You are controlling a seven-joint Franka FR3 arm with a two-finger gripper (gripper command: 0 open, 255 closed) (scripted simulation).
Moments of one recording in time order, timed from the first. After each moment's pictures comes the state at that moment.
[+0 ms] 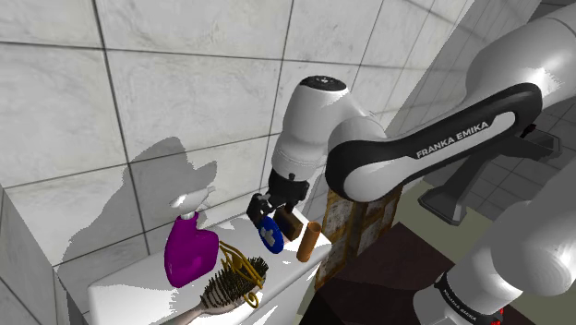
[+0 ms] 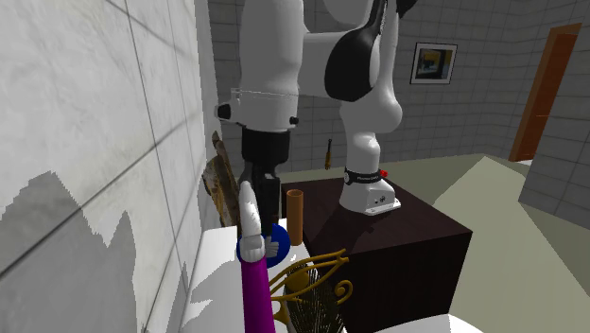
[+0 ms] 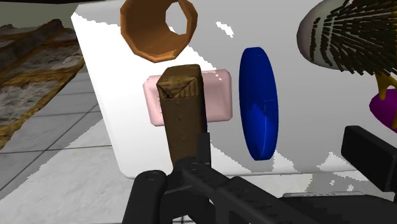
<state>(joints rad) 0.04 -0.05 0.69 -2.35 -0.04 2.40 0.76</state>
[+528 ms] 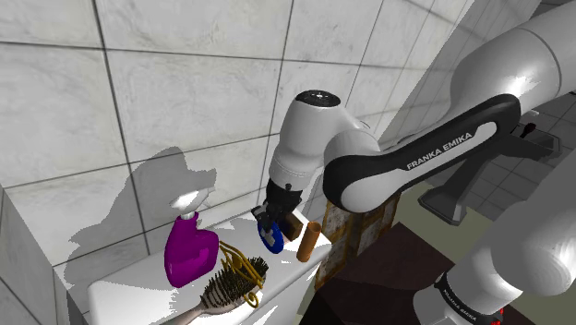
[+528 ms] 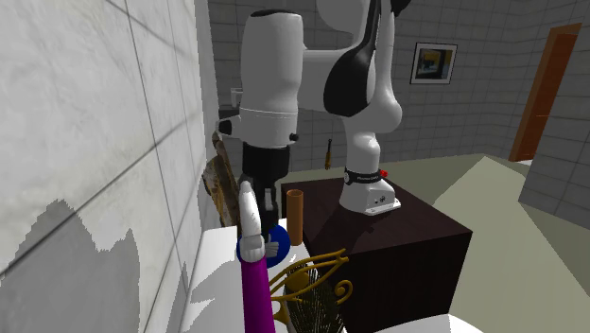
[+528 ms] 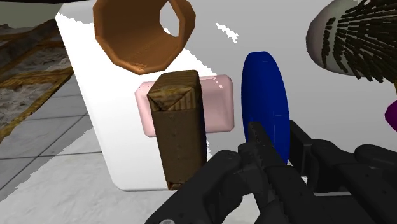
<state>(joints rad) 0.04 0.01 0.69 -2.37 -0.10 2.46 0.81</state>
